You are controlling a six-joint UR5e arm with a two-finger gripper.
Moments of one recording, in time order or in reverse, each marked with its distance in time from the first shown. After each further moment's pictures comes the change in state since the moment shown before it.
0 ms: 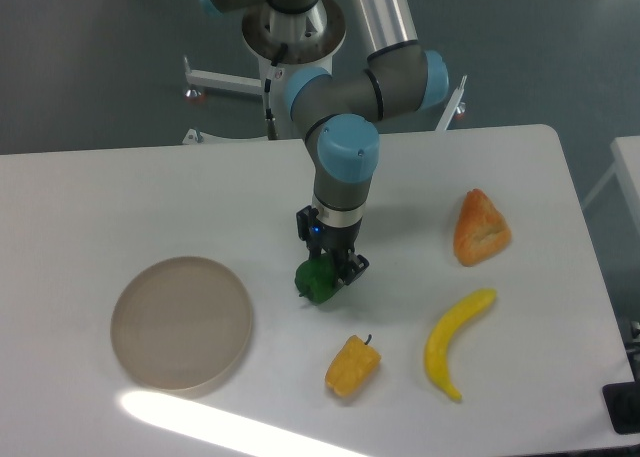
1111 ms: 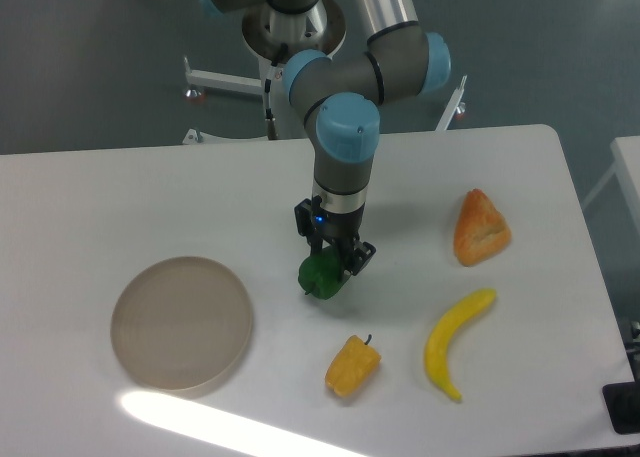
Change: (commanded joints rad) arm -0.005 0.031 -0.011 0.003 0.005 0.004
